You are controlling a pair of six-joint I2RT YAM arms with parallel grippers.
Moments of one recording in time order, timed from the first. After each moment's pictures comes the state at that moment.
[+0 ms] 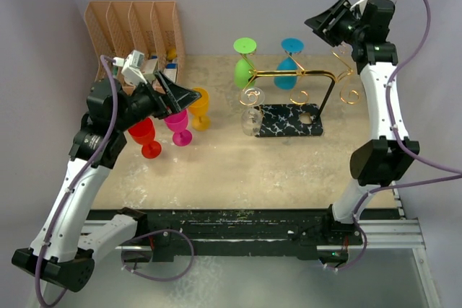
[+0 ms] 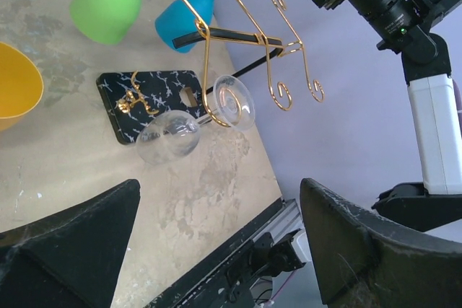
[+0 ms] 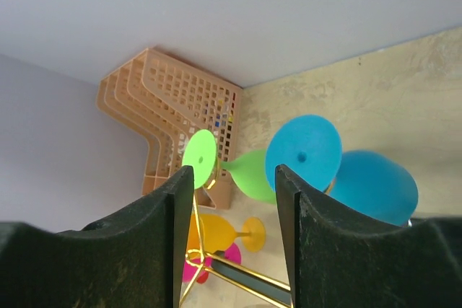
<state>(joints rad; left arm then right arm) -0.30 0.97 1.22 -0.40 0.44 -0.79 -0.05 1.78 1.99 -0.44 -0.45 0.73</state>
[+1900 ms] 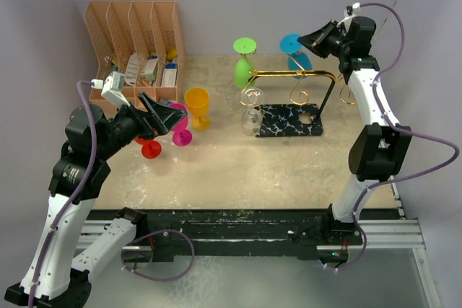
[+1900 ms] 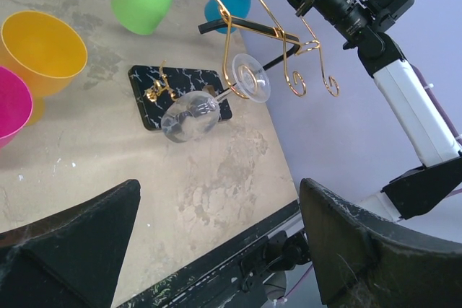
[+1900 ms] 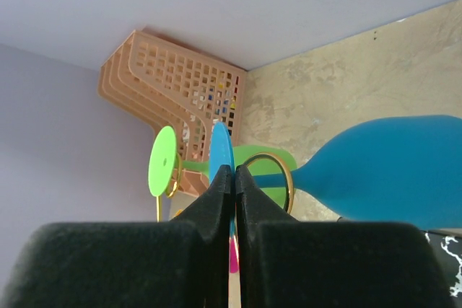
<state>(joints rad) -0.30 0.76 1.18 -0.58 0.33 -0.76 -0.05 1.84 1.75 -0.17 -0.54 0.80</state>
